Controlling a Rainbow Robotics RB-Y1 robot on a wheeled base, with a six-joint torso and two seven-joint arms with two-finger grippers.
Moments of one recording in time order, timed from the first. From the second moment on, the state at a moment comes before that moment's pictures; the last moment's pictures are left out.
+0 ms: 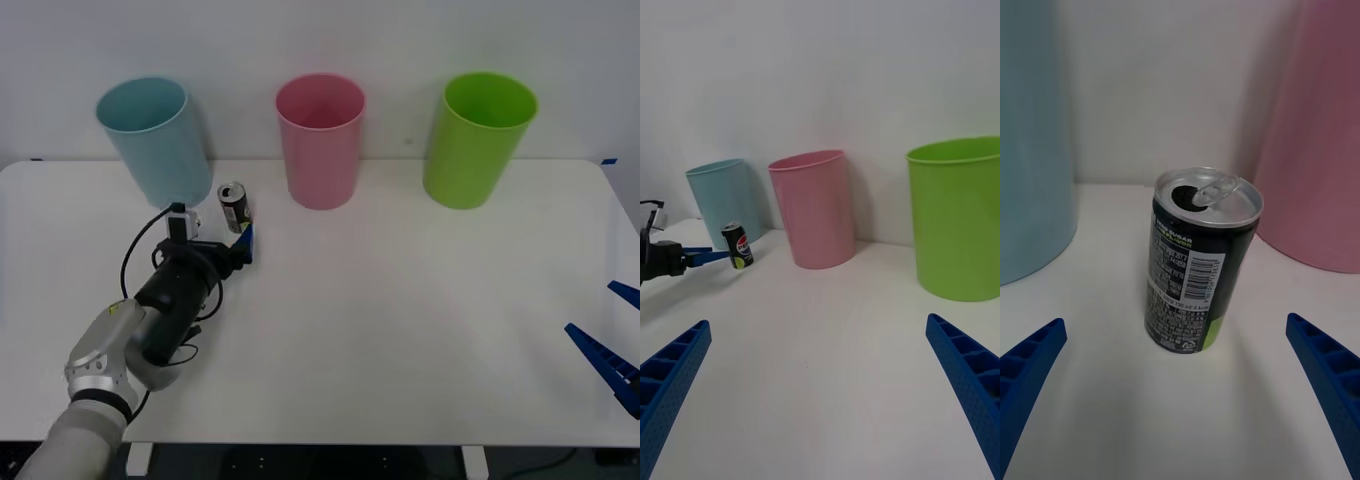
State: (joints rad) right arm 0.35 -0.40 -0.52 -1.66 0.96 -1.22 0.00; left arm -0.36 0.16 -0.02 -1.01 -0.93 -0.18 -0.36
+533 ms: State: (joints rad) right arm 0.35 -0.40 -0.52 -1.66 0.96 -1.22 0.00; left arm -0.56 0.16 0.00 -0.79 -0.94 -0.14 -0.36
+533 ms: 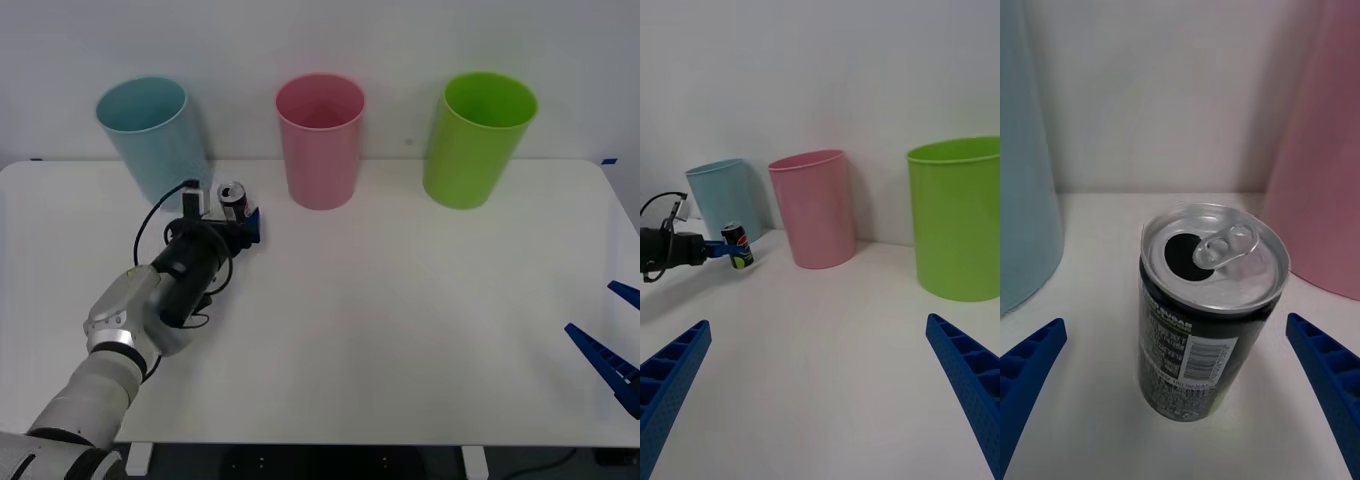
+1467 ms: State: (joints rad) right arm 0.35 -0.40 -0.52 -1.66 0.96 -1.22 0.00; left arm -0.65 0.13 0.00 -0.70 -0.97 -0.08 -0.36
